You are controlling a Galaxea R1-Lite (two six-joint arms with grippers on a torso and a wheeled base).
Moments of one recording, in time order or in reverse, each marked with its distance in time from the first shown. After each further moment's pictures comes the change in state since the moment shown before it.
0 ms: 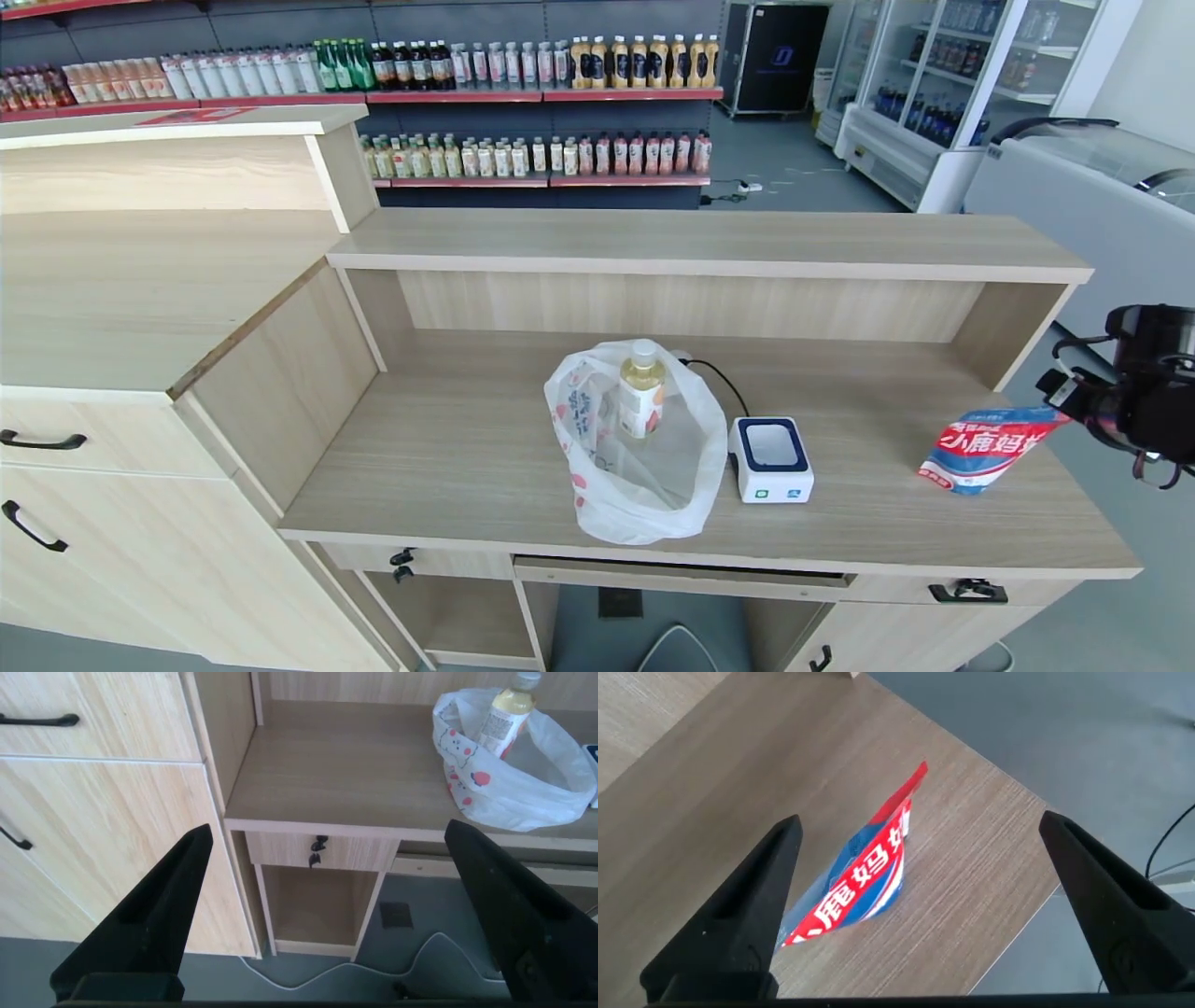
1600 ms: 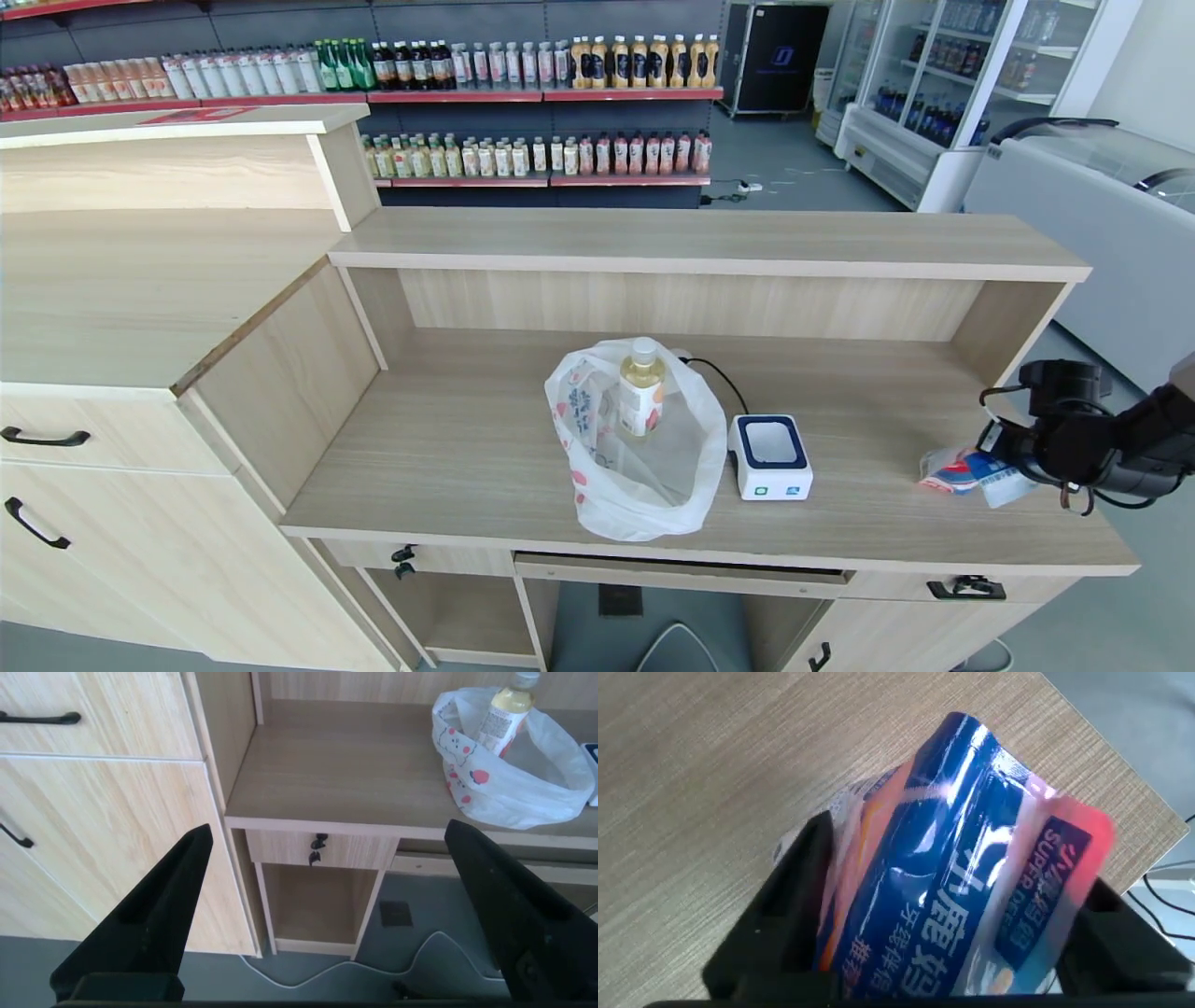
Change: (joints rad) left arm 0.000 0.000 0.000 0.000 0.000 0.000; right arm 0.024 0.310 -0.154 -0.004 0.043 -0.113
